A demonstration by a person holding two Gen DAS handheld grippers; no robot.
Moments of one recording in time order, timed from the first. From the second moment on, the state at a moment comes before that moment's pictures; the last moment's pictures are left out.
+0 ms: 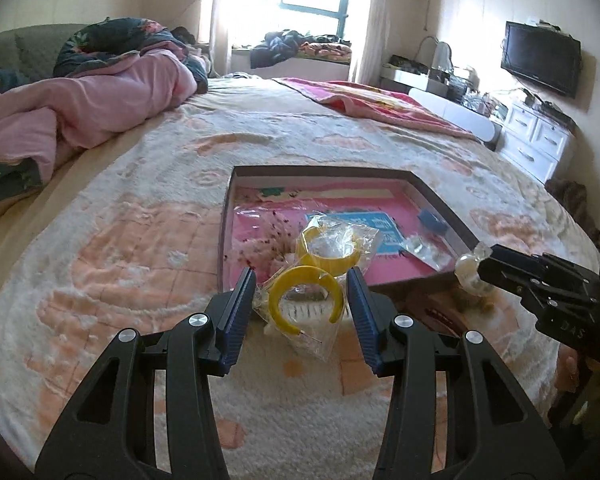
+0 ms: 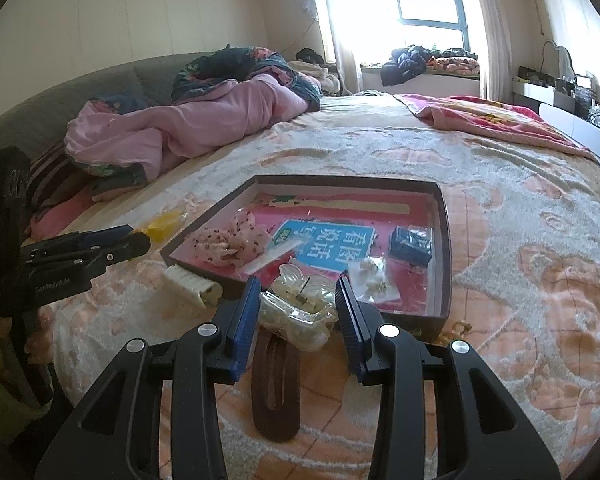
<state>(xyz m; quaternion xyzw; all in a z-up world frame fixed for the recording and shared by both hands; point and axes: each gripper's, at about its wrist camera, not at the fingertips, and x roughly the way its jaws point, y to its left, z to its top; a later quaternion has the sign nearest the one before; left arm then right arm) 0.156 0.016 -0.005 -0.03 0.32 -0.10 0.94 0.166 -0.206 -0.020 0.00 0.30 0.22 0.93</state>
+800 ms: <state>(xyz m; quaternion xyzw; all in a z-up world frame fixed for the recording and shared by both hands) 0.211 -0.001 -0.002 -0.02 0.31 -0.10 0.94 0.219 -0.200 -0.001 -0.01 0.27 0.20 0.94</state>
